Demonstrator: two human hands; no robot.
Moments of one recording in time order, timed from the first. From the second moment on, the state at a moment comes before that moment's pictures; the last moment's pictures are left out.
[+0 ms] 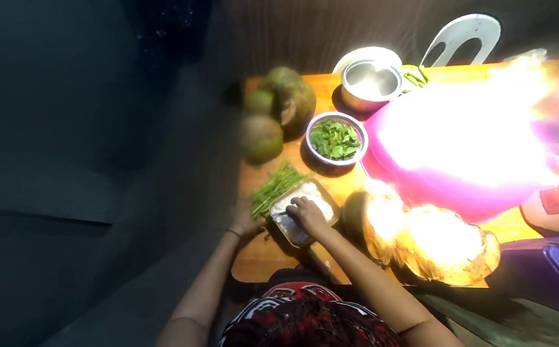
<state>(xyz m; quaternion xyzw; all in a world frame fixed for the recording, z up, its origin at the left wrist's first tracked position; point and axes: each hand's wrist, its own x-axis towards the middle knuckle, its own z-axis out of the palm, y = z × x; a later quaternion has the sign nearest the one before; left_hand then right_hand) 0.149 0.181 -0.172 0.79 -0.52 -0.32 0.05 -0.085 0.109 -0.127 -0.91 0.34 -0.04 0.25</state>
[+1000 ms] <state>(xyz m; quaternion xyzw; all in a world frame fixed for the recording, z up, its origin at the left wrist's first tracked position) 0.089 0.165 -0.157 0.76 -0.37 -0.52 0.14 -0.174 0.179 -0.108 -0.54 0.57 -0.47 0.42</state>
